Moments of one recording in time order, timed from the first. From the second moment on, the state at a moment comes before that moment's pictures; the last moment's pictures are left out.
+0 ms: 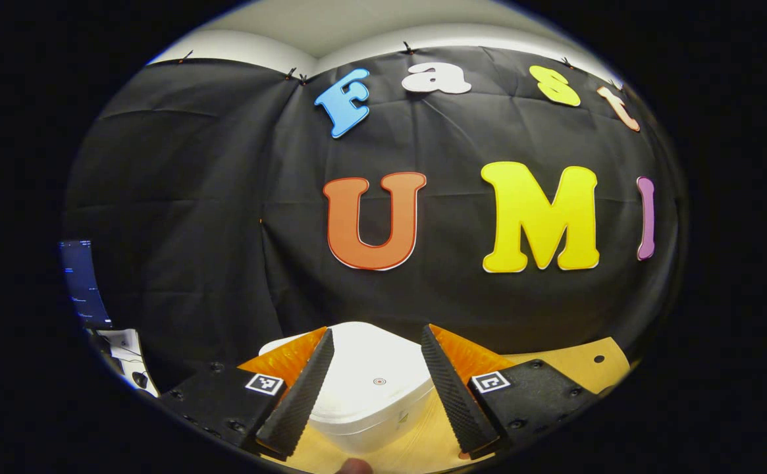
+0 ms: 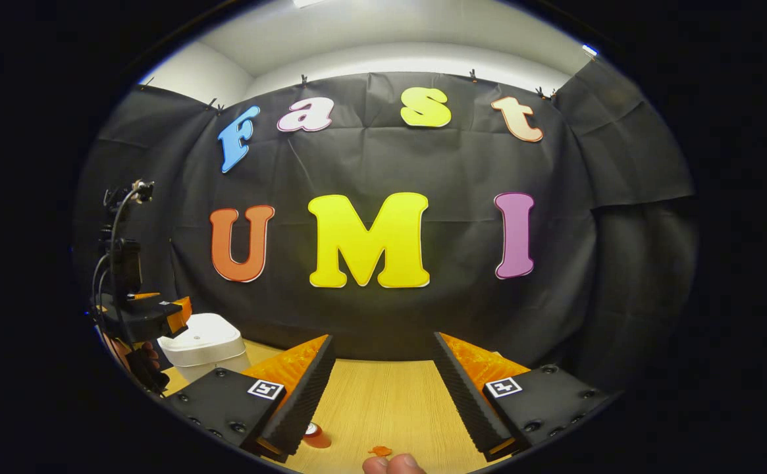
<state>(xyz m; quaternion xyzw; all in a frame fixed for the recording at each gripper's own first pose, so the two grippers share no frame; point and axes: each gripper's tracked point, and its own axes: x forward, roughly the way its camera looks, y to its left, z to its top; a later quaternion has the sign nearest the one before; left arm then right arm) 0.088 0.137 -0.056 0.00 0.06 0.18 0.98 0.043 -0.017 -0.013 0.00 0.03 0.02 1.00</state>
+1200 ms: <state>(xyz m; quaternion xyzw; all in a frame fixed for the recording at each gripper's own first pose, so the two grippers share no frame) 0.131 0.171 -0.143 -0.02 0.16 0.25 0.95 0.070 -0.027 -0.045 0.01 0.07 0.02 1.00</state>
